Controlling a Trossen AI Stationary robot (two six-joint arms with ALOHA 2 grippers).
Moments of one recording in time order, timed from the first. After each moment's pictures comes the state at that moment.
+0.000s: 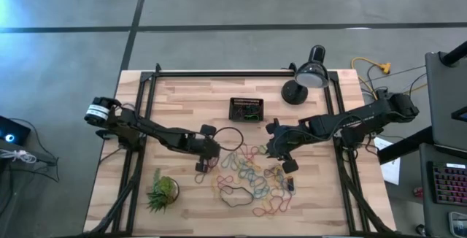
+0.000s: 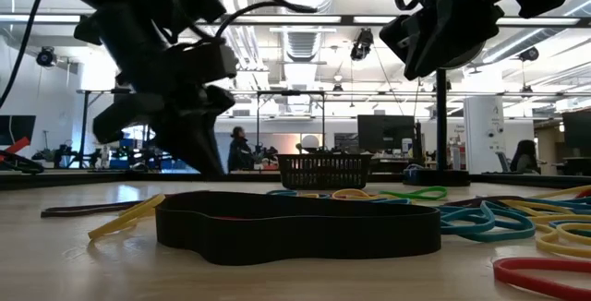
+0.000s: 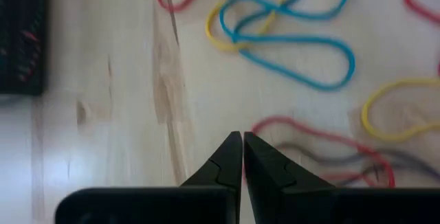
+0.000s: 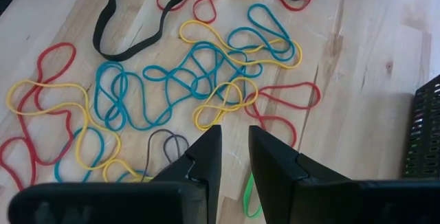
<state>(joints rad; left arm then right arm) -0.19 1.57 0.75 -0.12 -0.22 0.12 0.18 1.37 0.92 -0.46 -0.08 -0.12</state>
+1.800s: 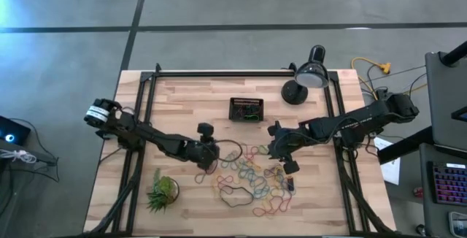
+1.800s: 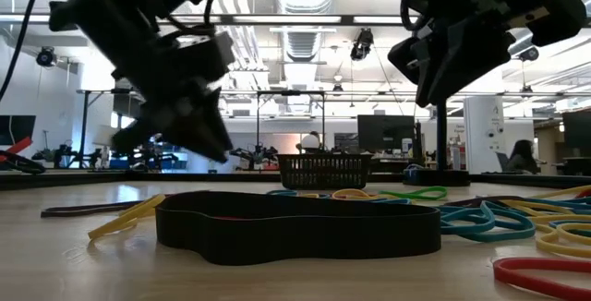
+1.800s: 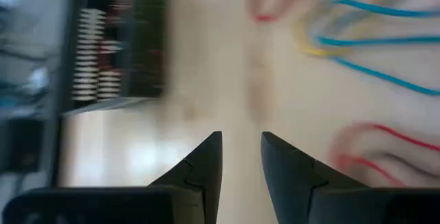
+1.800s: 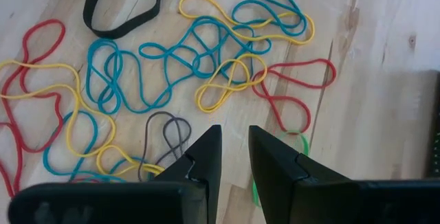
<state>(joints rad) -0.28 1.58 0.77 -0.14 -0.59 0.17 0.18 1.37 0.81 -0.38 -0.08 -0.10</state>
